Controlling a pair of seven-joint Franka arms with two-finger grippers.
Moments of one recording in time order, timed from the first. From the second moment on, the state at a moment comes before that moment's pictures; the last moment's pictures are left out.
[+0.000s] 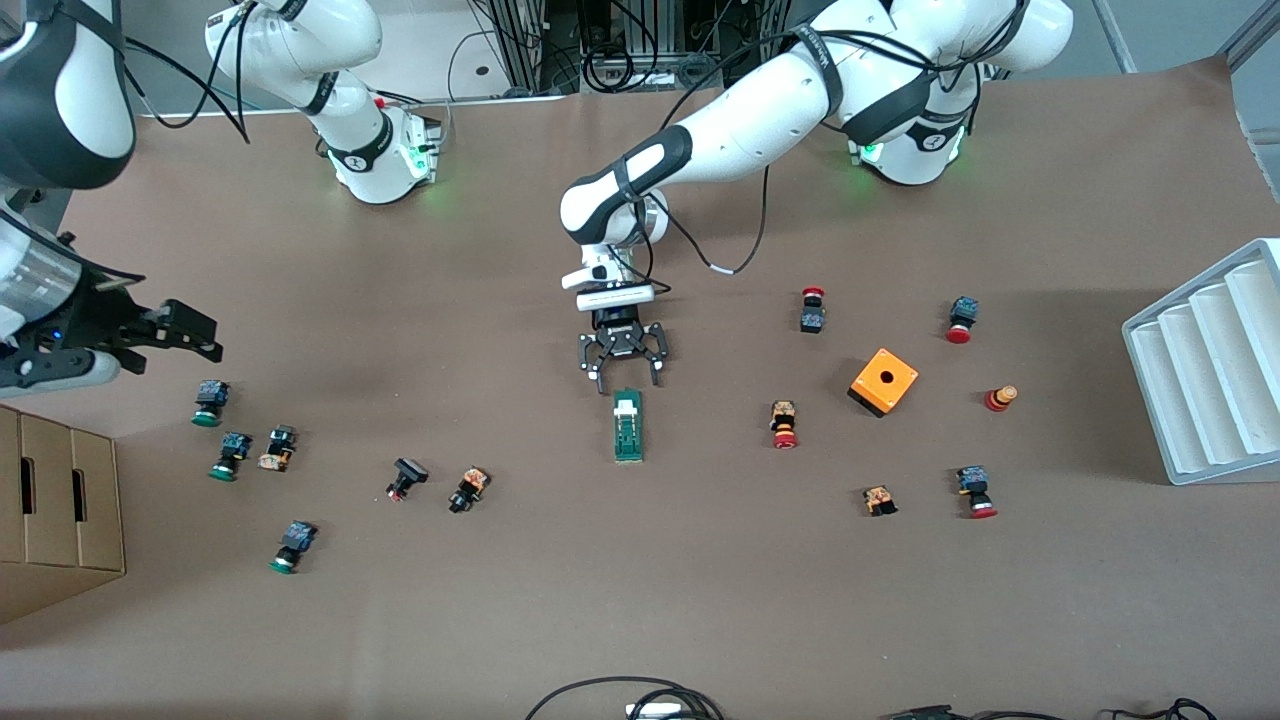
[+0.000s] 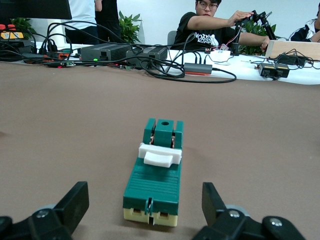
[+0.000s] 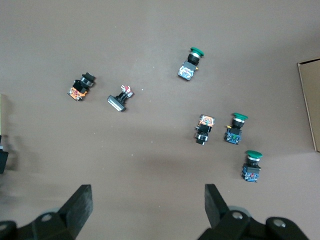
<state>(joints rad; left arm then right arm) -0.77 1.05 -0.49 -1.58 1.92 1.71 -2.51 0.17 -0.02 -0.21 -1.80 0.05 1.80 -0.14</state>
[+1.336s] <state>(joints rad) -0.76 1.07 -0.45 -1.53 1.96 1.72 -2.49 0.38 0.22 -0.18 -1.67 0.19 1.85 0.33</state>
